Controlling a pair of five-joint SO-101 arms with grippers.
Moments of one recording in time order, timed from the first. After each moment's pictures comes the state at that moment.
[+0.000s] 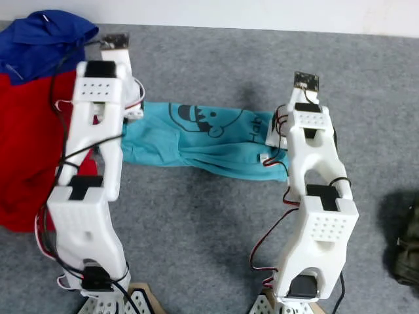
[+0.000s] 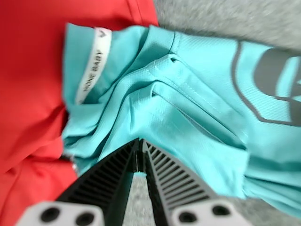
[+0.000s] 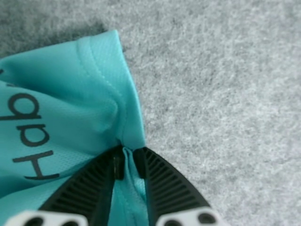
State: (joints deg) left arm -6.0 26.1 -29.1 87.3 8.7; right arm -2.4 30.3 -3.5 57.7 -6.6
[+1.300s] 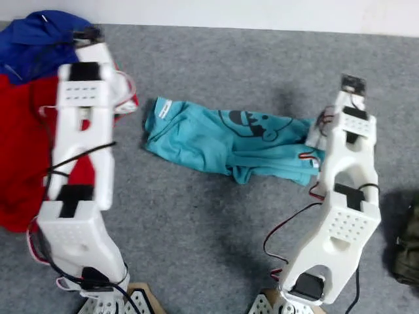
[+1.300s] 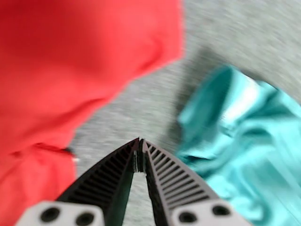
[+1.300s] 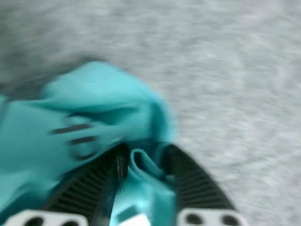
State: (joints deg) left arm -5.1 20.0 -21.0 80.7 17.2; right arm 14.0 31.0 -6.5 57.0 4.4
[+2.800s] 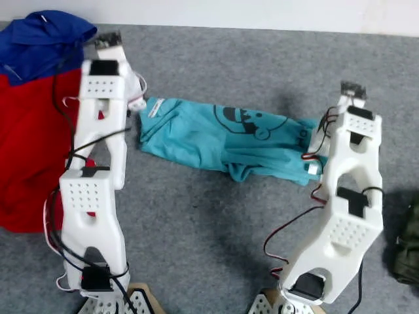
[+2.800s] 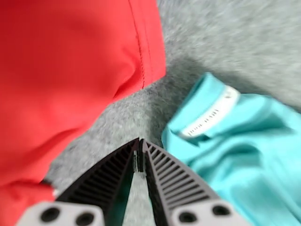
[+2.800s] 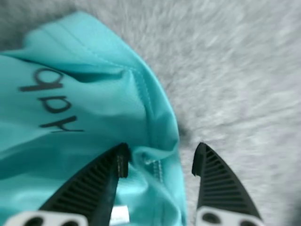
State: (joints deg) left arm -6.4 41.6 -49.5 89.2 17.2; right arm 15.6 21.3 -5.1 65.4 6.5
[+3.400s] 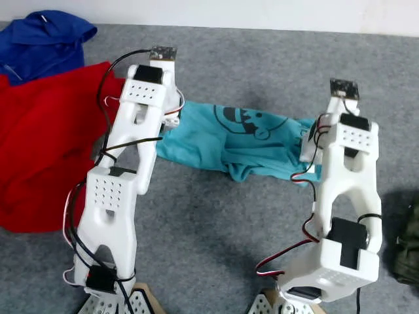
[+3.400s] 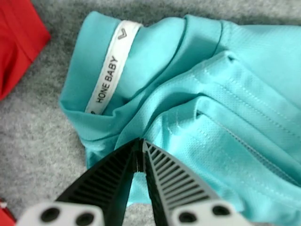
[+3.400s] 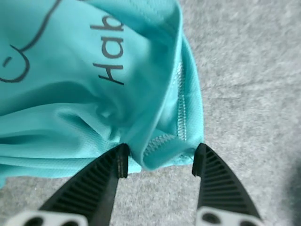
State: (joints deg) left arm 4.6 48.6 -48.2 90.2 9.8; right arm 12.1 3.3 14.6 64.7 7.4
